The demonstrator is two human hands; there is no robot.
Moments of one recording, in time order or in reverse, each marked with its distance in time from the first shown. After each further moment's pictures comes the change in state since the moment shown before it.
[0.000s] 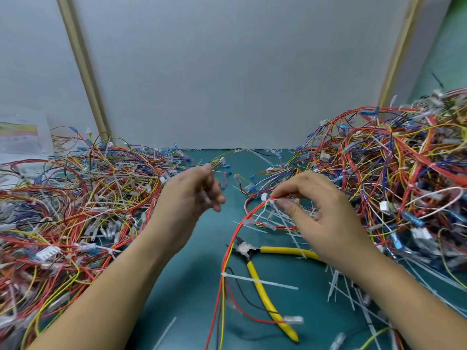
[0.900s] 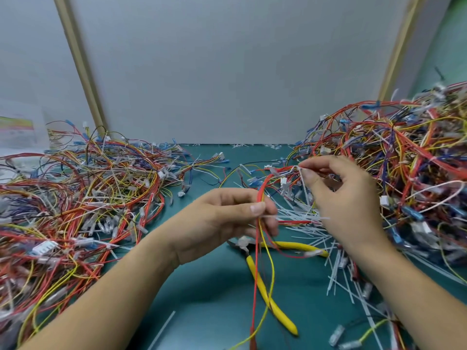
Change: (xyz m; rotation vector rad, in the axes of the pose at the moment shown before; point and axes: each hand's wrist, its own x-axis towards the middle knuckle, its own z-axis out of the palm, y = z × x) left_hand -0.019 -0.009 0.014 -0.053 -0.660 -0.150; right_hand 0.009 0.018 -0.006 0.014 0.323 0.213
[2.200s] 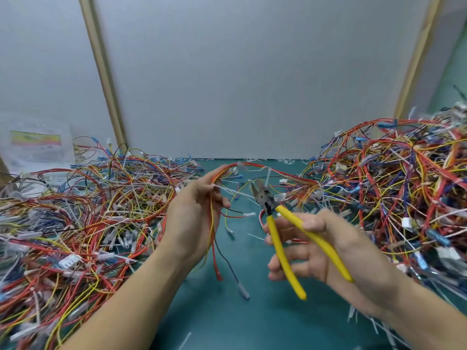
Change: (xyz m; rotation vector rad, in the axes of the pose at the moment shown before) left_hand 0.008 0.011 -0.023 -0.359 0.686 0.363; right_hand -0.026 -0.044 0.002 0.925 -0.752 0.771
